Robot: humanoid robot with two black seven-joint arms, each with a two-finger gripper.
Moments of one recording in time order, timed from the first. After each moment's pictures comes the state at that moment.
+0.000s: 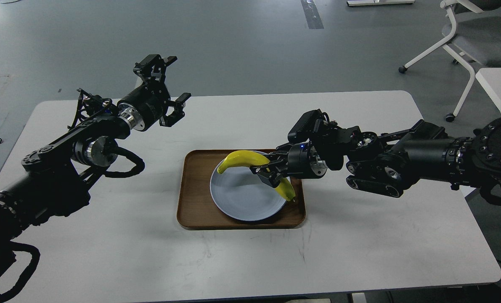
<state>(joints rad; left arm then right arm) -0.89 0.26 -0.51 -0.67 0.10 -0.29 -0.22 1.29 -0.12 -0.66 0.85 -1.20 -0.14 0.39</state>
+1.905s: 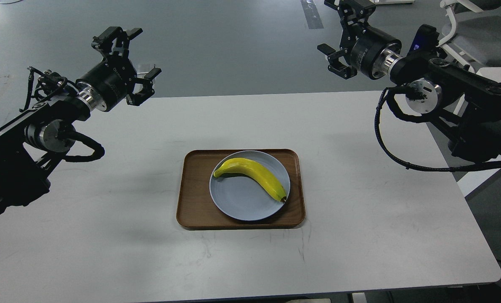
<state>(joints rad) -0.92 0.41 -0.55 -0.74 0.10 -0.38 -0.23 1.14 -0.44 0.32 0.87 -0.10 0.17 0.12</state>
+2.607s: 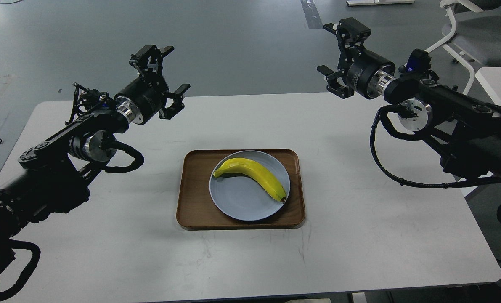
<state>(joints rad) -0.89 0.26 -0.56 -0.69 0.10 -0.28 -0.23 1.05 -0.41 0.34 0.86 -0.10 0.15 0.12</state>
